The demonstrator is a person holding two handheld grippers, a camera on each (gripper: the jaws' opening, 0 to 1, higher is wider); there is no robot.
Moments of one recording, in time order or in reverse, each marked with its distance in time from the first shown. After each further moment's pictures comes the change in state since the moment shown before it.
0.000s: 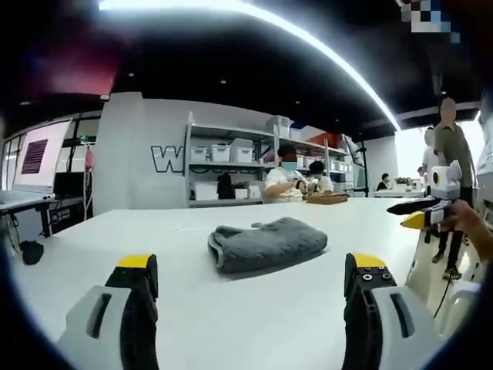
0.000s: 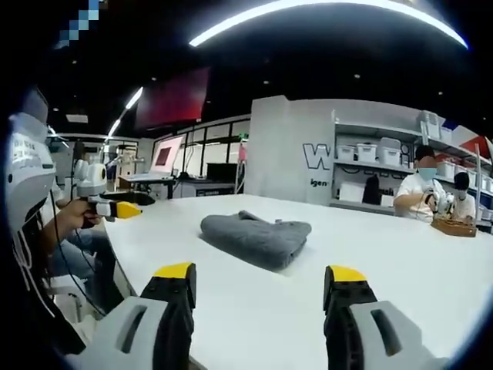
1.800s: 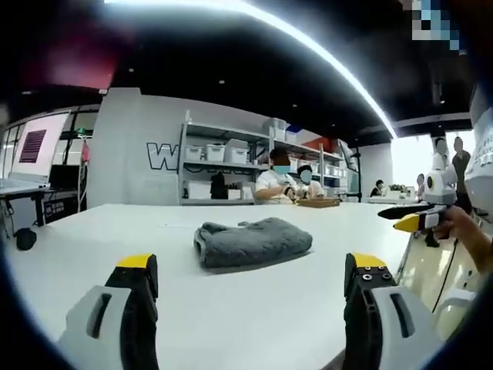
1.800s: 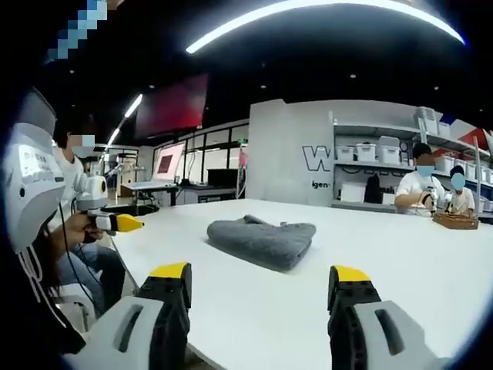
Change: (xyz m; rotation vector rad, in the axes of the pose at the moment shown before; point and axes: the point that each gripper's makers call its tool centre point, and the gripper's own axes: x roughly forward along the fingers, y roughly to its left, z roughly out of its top) left arm -0.008 -0.025 -0.004 -0.037 -0.010 -0.036; right arm -0.009 0.012 0.004 0.039 -0.027 0.005
